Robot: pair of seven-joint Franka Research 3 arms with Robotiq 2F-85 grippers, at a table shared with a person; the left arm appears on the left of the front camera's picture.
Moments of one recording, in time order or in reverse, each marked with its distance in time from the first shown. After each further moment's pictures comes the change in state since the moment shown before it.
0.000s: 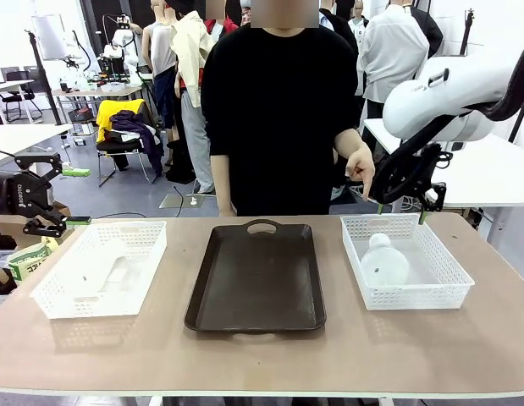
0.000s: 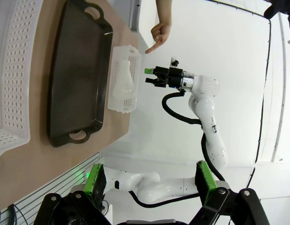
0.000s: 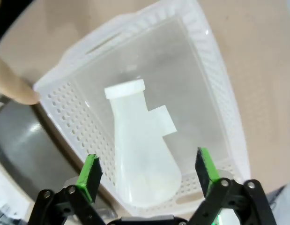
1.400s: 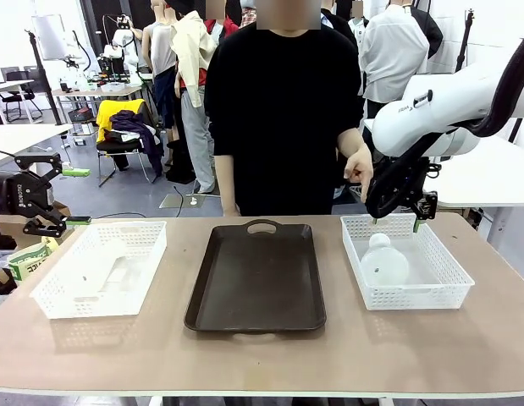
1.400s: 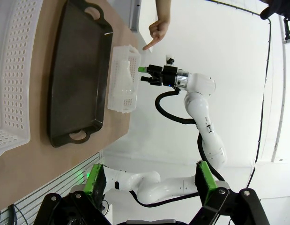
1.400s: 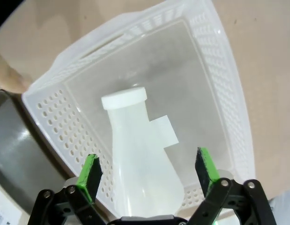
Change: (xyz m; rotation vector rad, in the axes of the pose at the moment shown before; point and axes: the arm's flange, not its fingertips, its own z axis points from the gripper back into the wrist) left arm 0.000 0.000 0.000 0.000 0.000 0.000; right arm -0.003 0.011 -0.023 -0.049 -0.028 0.020
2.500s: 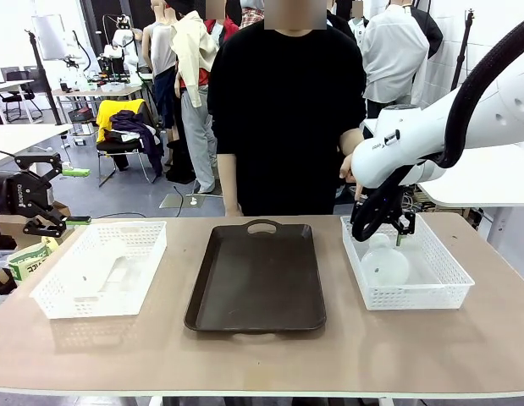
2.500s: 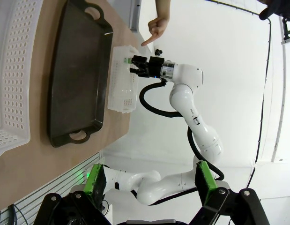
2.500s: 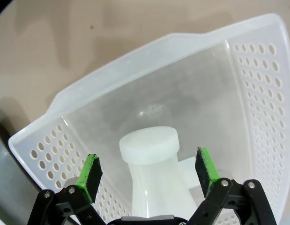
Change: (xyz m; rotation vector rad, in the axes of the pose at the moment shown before) left arm 0.000 0.000 0.000 0.000 0.000 0.000; right arm 0.014 0.036 -0.063 -0.034 -0.041 0.020
